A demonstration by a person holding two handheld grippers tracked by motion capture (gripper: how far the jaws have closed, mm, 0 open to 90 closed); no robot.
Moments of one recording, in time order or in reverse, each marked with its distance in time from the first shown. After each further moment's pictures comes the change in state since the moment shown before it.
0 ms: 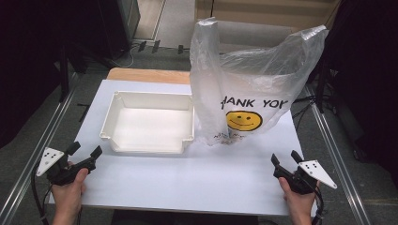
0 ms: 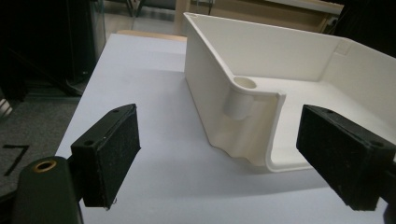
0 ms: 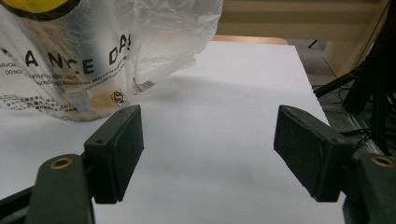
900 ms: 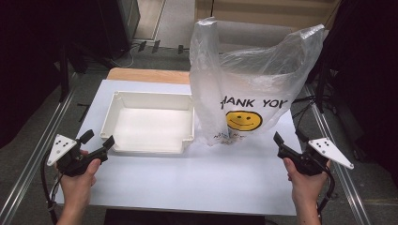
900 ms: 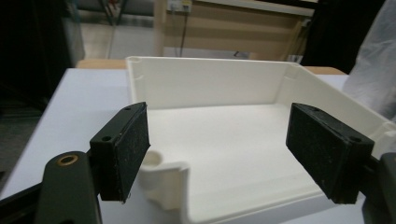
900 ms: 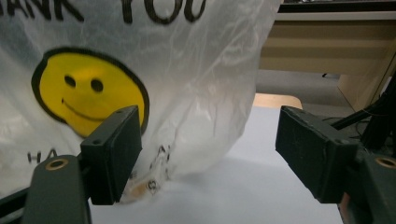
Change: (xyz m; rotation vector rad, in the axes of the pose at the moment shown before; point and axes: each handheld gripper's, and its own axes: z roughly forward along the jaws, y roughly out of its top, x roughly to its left) left arm -0.056 0.051 0.008 -0.001 -0.085 0.045; right arm 0.015 0.087 -0.005 -0.096 0.067 0.007
